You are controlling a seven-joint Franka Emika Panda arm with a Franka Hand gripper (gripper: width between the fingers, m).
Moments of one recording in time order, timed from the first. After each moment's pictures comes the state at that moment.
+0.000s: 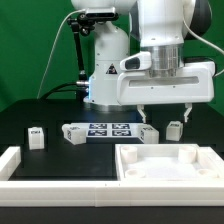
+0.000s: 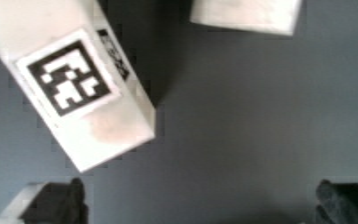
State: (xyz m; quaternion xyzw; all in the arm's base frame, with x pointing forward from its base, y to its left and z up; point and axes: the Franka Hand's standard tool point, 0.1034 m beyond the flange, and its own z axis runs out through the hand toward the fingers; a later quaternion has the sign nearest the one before) arm 0.420 0.098 0.053 -0.99 0.16 -0.01 0.05
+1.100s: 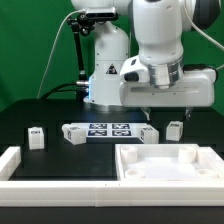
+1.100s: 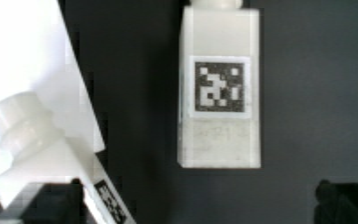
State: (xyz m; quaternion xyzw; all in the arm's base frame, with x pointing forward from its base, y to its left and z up) arm 0.379 0.110 0.046 -0.96 0.16 0.22 0.08
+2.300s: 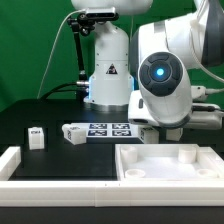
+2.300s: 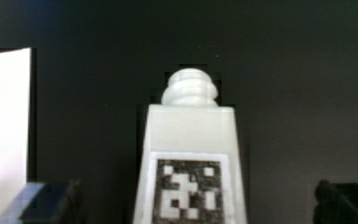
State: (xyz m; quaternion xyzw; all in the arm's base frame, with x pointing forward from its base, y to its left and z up) arm 0.350 0.136 0.011 -0.87 0.14 0.47 0.10
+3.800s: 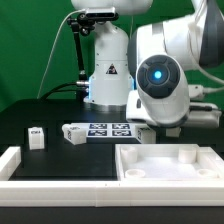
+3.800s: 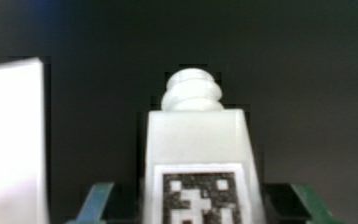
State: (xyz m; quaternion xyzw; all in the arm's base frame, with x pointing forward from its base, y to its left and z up) arm 0.358 0.127 0.040 -0.86 0.13 0.48 0.11
